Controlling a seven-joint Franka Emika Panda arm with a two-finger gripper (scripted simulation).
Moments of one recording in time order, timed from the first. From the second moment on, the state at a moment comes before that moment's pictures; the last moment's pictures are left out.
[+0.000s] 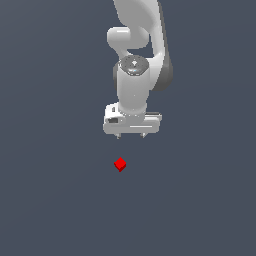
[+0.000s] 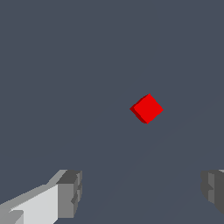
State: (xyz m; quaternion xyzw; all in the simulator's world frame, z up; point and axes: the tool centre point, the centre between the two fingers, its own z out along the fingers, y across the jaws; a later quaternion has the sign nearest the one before) arm 0.003 0.011 0.178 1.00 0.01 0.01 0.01
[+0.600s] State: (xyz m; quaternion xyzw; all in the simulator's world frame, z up) arm 0.006 0.006 0.166 1.00 0.04 0.01 0.01
